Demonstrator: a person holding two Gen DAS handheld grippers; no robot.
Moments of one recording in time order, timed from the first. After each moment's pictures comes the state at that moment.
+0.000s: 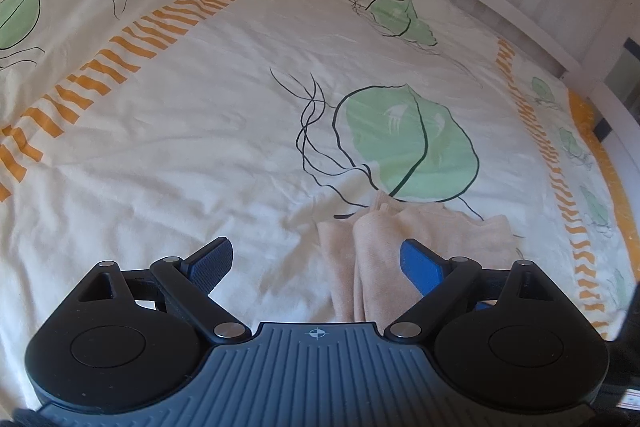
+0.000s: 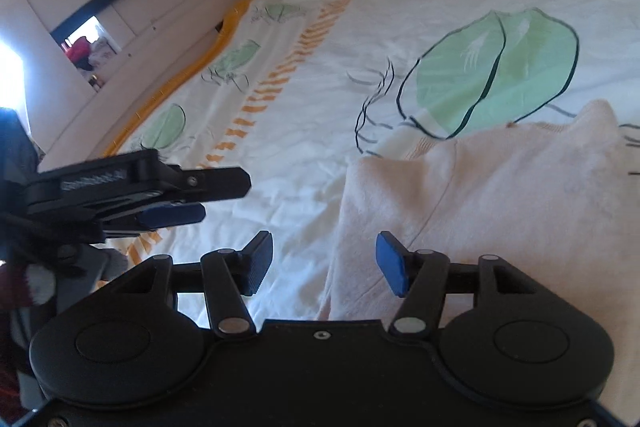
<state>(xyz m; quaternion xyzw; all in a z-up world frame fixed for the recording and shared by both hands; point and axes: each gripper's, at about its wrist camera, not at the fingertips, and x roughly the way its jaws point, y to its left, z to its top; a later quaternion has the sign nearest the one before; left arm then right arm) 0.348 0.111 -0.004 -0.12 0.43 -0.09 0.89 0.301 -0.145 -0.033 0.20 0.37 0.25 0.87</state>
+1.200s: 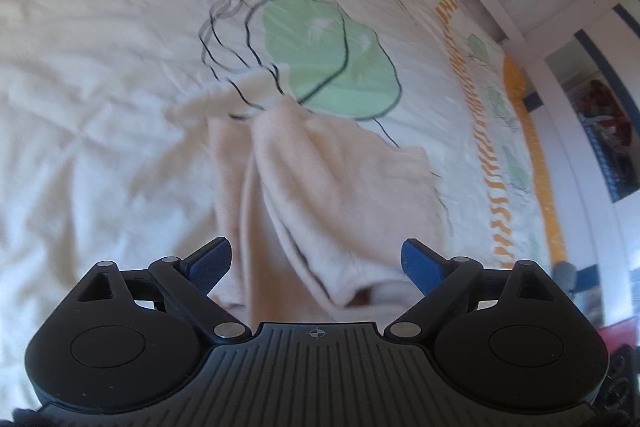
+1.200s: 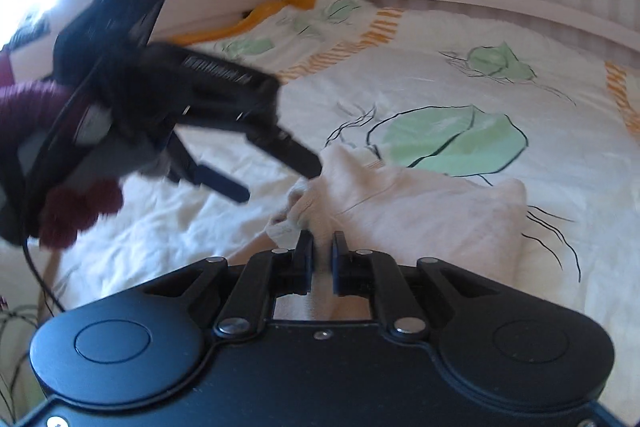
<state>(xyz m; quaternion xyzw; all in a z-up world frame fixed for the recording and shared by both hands) 0.350 0.083 -0.048 -0.23 0.51 -0.22 0.80 0.221 -0.153 -0.024 0.01 0.29 0.23 0.93</state>
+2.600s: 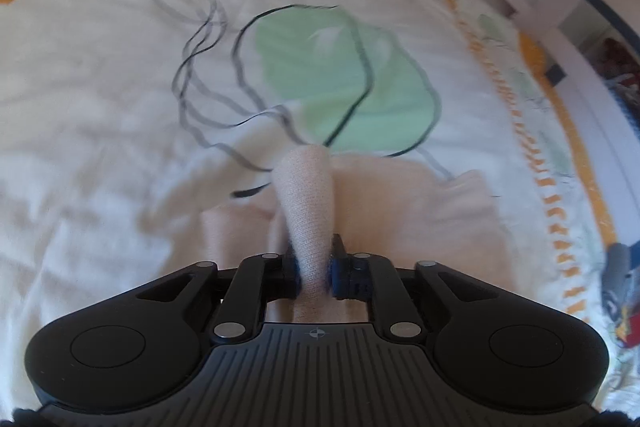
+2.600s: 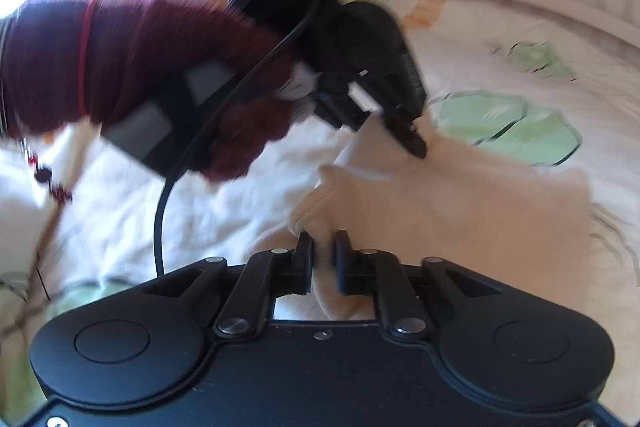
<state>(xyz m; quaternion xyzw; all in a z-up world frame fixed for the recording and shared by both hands) 0.419 0.060 -0.086 -0.13 0.48 -0.21 0.84 0.228 -0.078 -0.078 -0.09 0.32 0.28 0.90</state>
